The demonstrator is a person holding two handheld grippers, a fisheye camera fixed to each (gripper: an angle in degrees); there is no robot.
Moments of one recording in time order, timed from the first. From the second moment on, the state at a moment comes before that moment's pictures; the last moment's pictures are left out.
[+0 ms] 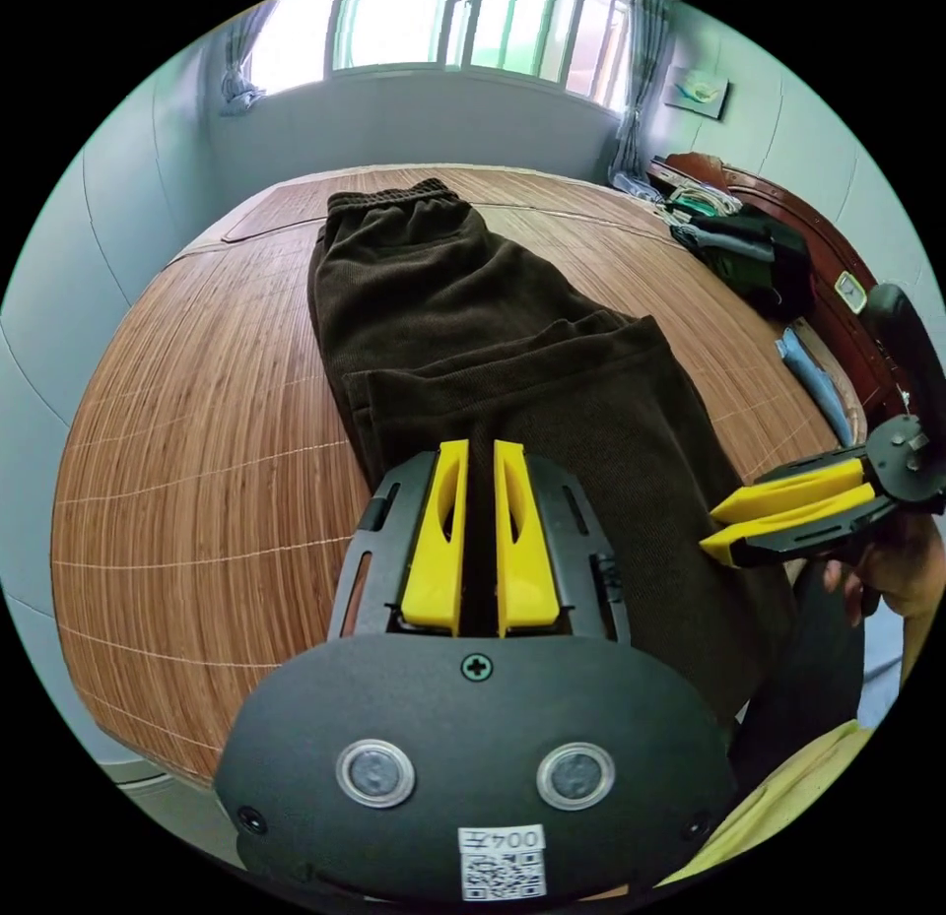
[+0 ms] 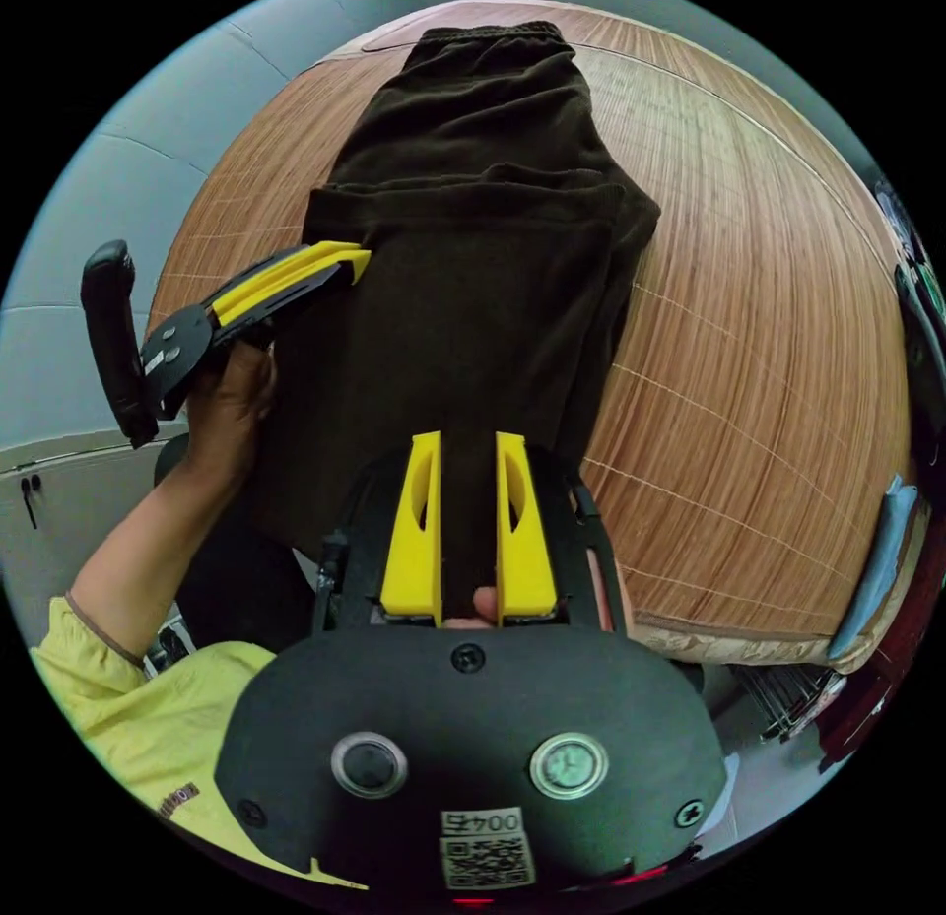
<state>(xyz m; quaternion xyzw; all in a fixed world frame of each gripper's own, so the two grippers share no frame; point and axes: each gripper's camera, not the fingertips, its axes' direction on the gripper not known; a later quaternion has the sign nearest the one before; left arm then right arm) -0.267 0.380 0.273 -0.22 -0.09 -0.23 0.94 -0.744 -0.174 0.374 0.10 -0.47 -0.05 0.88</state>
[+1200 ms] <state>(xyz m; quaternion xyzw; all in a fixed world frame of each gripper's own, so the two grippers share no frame) -0.619 0.298 0.412 -0.20 -0.06 -0.34 0.92 -0.760 -0.253 0.373 0.09 -0.48 -0.15 0.86</state>
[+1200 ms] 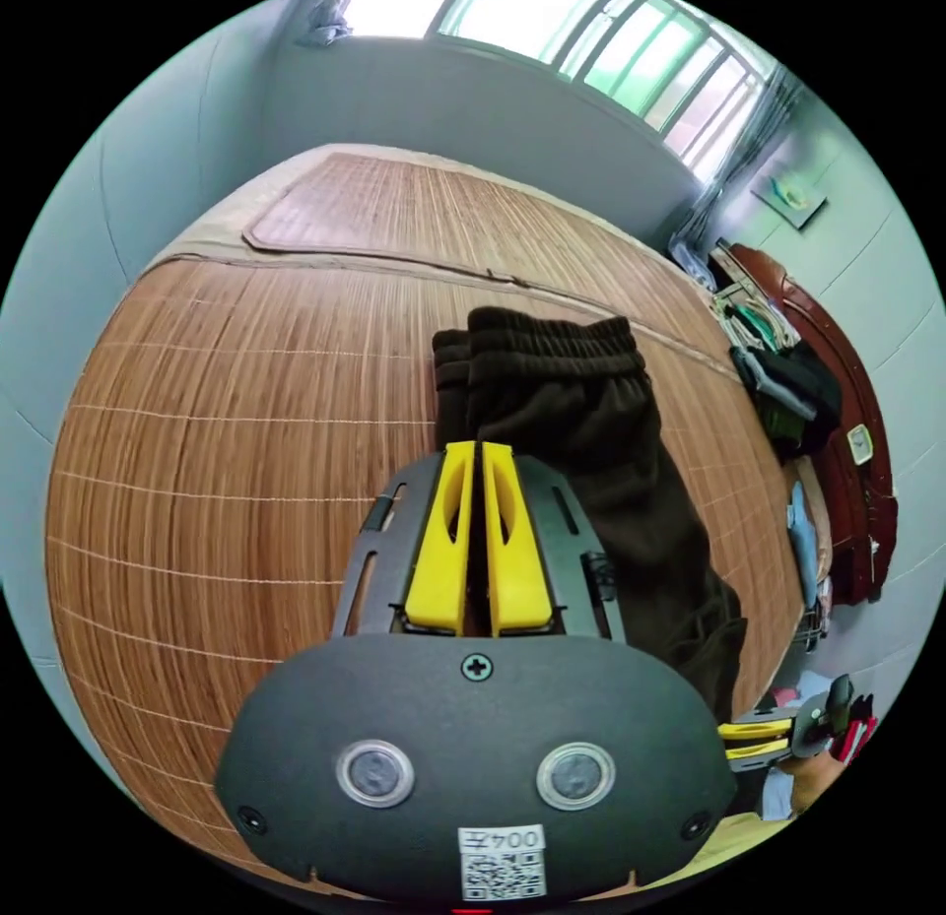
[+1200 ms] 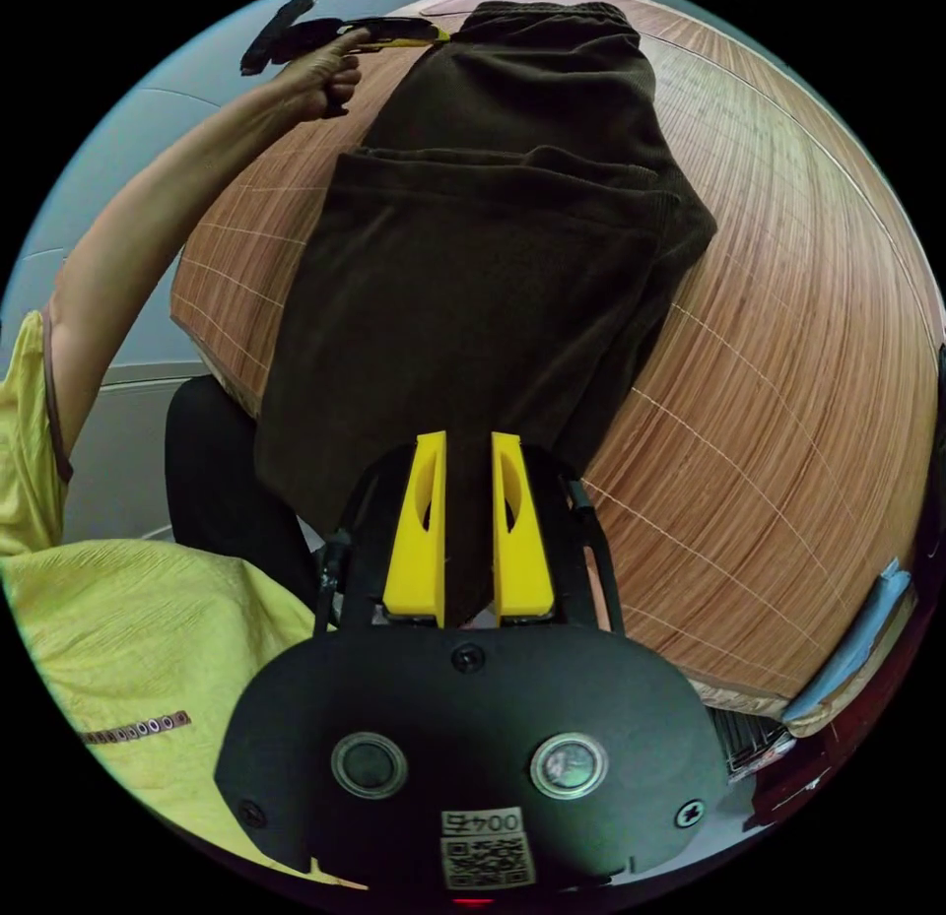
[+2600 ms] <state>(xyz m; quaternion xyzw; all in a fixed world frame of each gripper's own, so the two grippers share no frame) -0.691 0.358 0.409 -0.20 0.03 -0.38 0.90 -0.615 -0.231 0.470 0.25 -0.67 -0.10 0.69</state>
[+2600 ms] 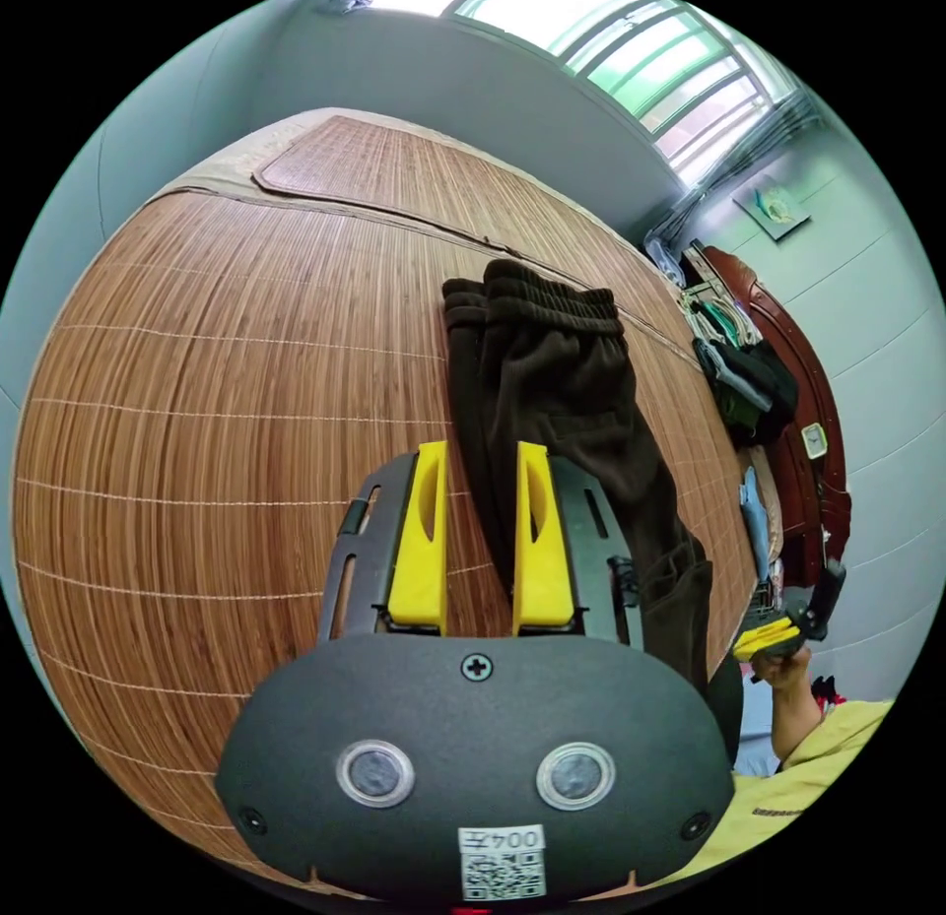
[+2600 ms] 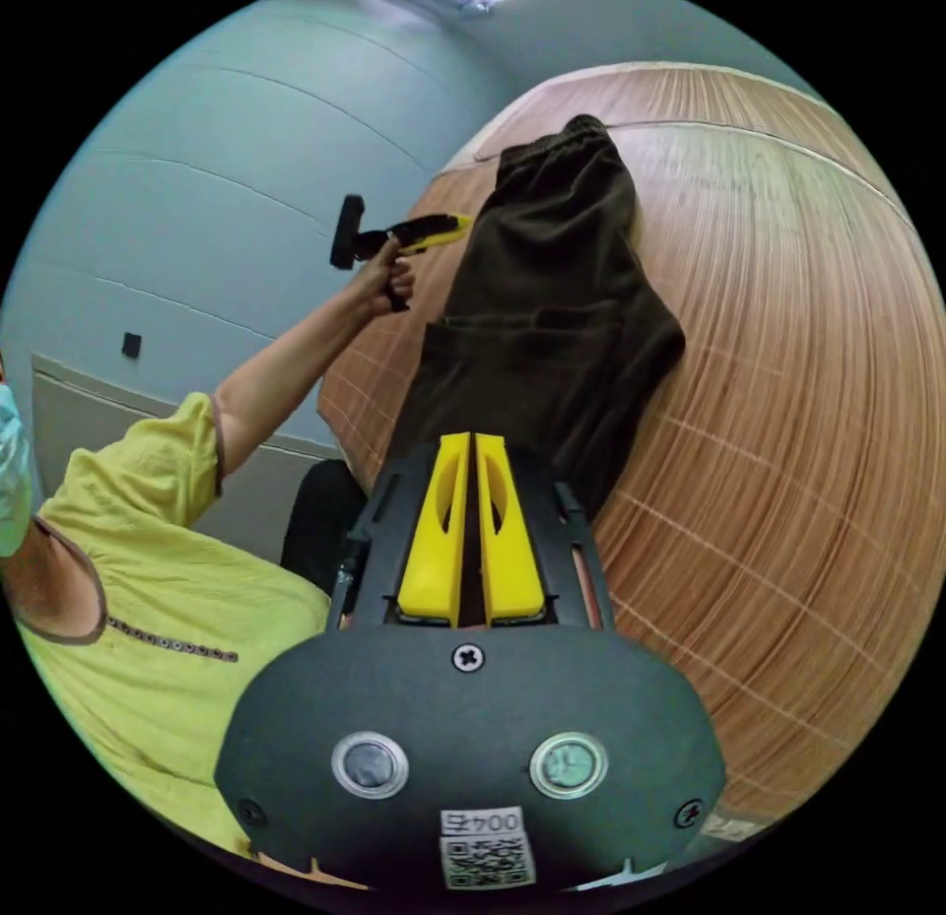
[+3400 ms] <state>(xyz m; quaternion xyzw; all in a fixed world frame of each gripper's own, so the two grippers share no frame) -0.756 0.413 0.446 -0.13 0.21 -0.54 0.81 -0.567 -0.541 0.515 0.13 -0.77 -0.04 0.62</state>
